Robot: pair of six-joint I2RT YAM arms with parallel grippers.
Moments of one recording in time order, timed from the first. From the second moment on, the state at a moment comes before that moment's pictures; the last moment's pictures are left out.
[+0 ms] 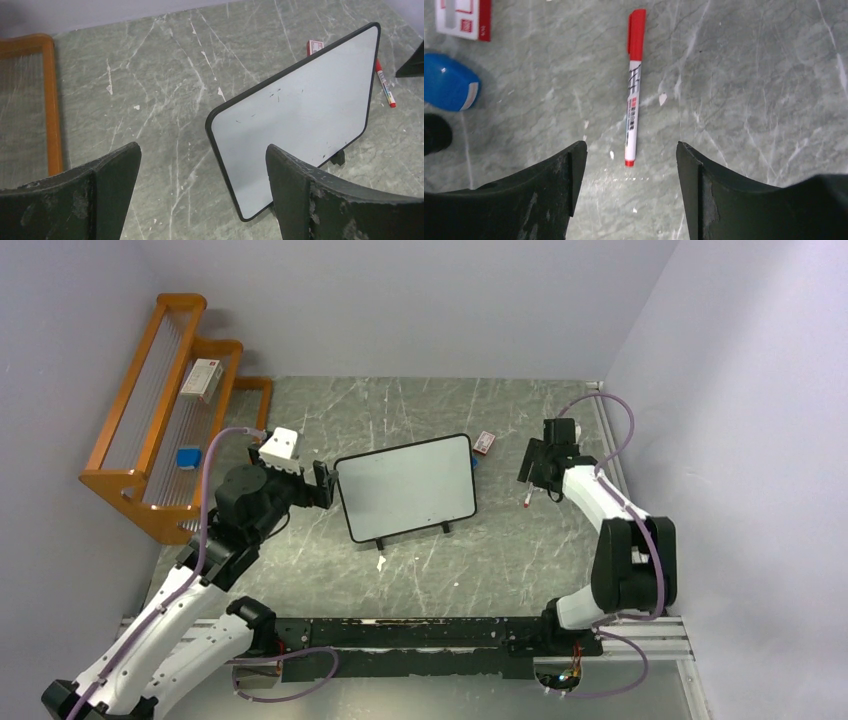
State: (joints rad) left arm -0.52 0.69 0.73 -0.25 -0.17 -0.11; right arm 0.07 1.45 0.91 -0.37 0.18 0.31
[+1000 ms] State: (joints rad) left arm -0.53 0.65 0.73 -0.25 -0.13 -0.07; right arm 0.01 1.84 1.12 -0.38 0.13 0.24
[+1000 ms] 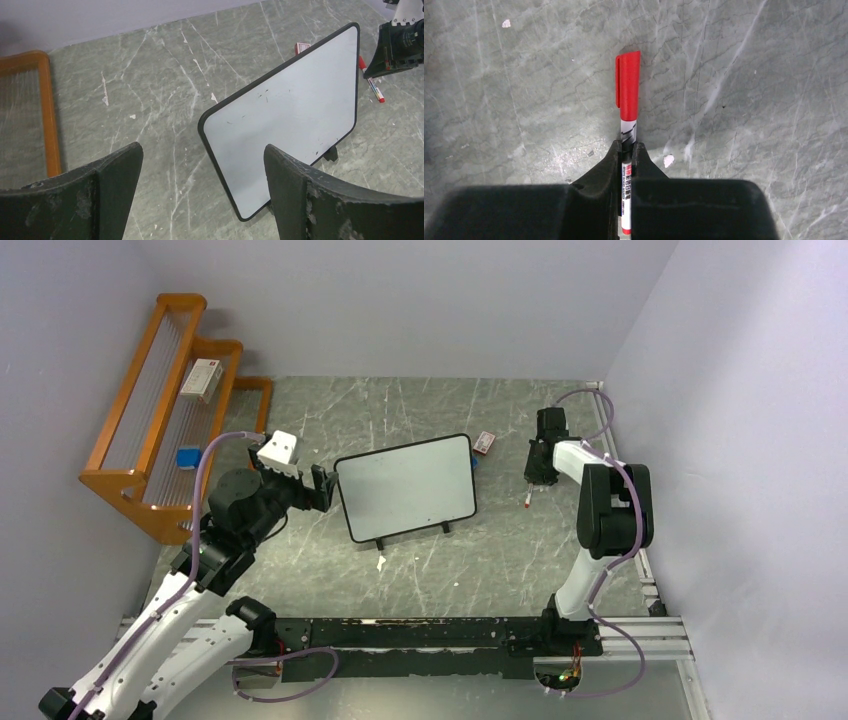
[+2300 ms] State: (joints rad) left arm -0.53 0.92 1.05 -0.43 0.28 -0.37; right arm 0.69 1.17 1.17 -0.65 -0.02 0.09
